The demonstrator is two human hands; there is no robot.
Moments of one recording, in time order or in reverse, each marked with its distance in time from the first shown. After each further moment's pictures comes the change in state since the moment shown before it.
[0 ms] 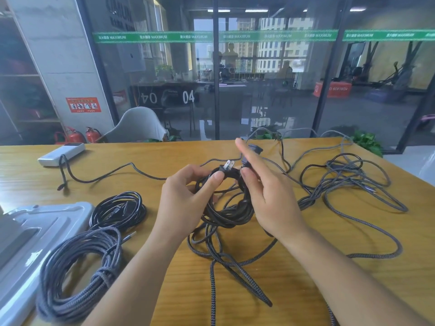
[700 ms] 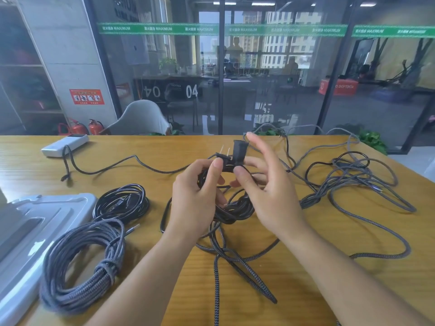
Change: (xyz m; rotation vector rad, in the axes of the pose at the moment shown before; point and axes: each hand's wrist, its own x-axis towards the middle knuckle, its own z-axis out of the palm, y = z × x) left_hand -0.004 -0.004 0.015 -0.028 0.073 0.045; right_hand -0.002 -0.022 0.005 0.336 -0.019 0.278
